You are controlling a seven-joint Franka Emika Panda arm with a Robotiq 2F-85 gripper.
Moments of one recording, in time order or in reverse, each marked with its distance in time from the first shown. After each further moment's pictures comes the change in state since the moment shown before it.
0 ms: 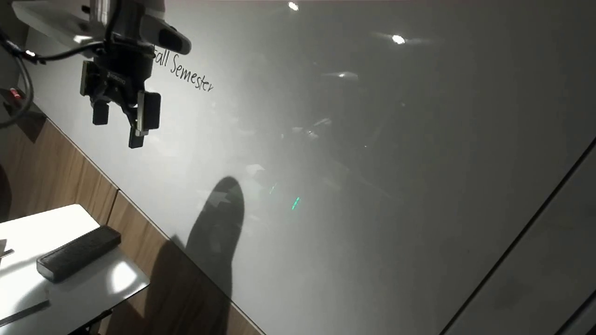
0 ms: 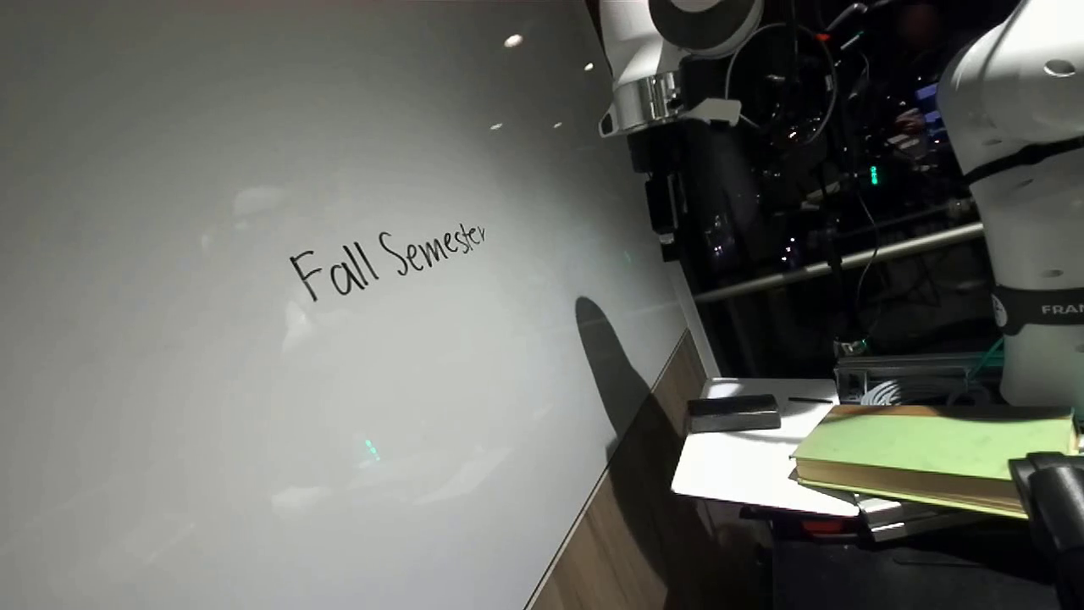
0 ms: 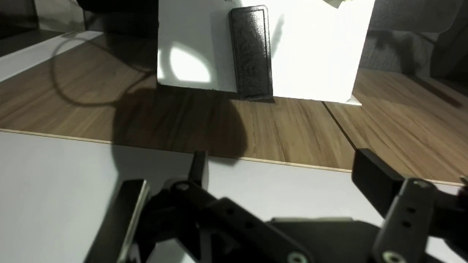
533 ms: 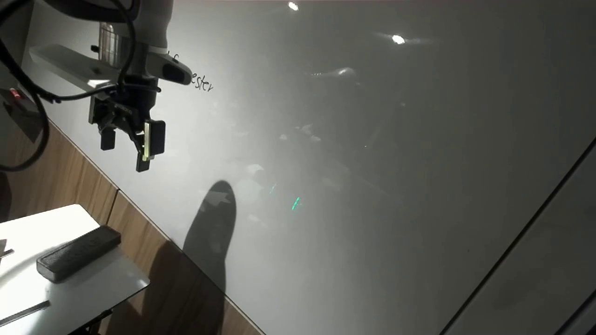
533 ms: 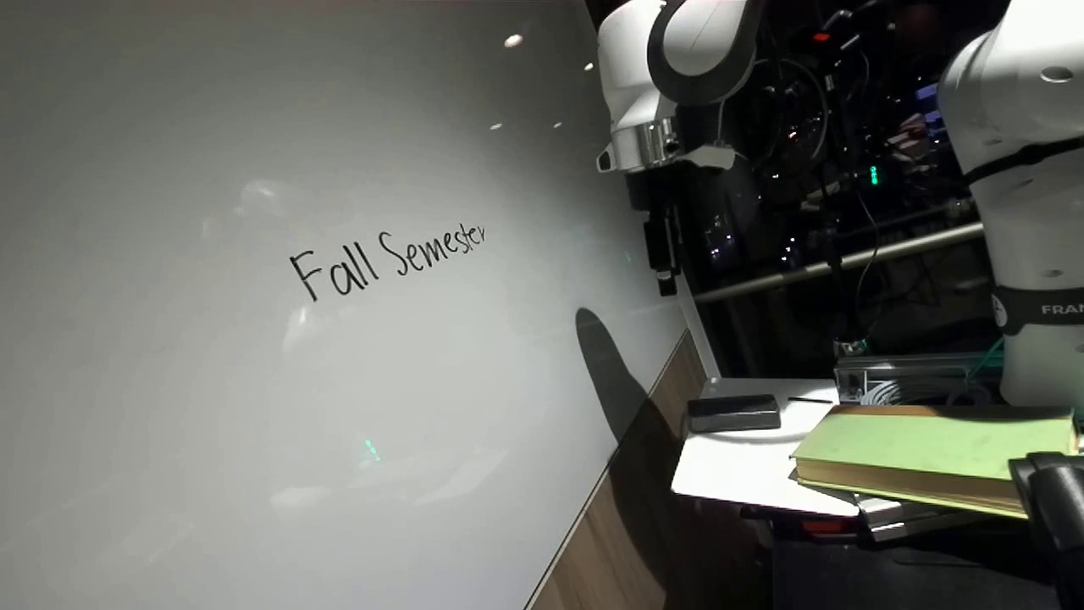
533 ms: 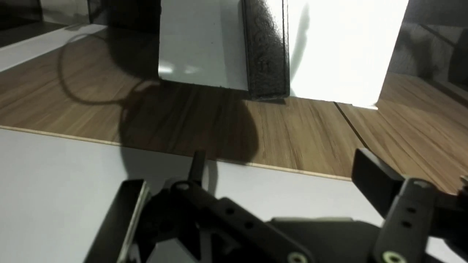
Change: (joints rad) arm -0.009 0.149 0.003 -0.023 -0.036 0.166 -0.001
